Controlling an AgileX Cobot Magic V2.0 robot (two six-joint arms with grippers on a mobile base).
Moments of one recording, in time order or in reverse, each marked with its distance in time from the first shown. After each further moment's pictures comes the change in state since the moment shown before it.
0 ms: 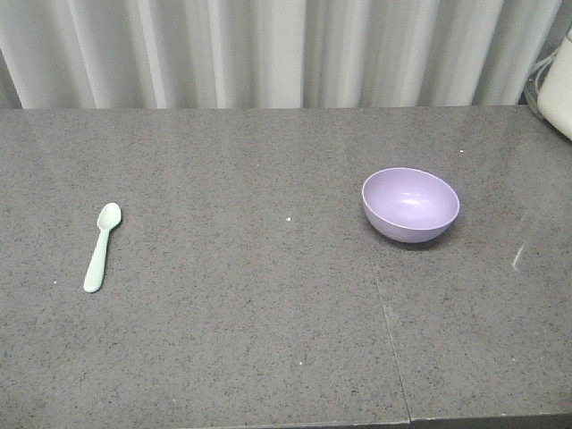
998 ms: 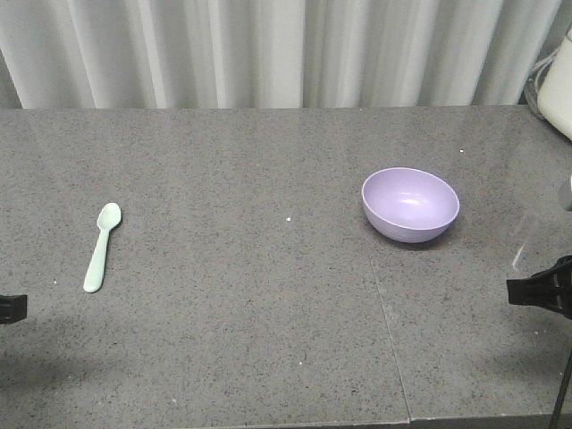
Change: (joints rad) left arm 0.000 0.927 -0.557 0.001 0.452 0.000; right arm 0.000 0.914 -0.676 0.220 0.552 -0.290
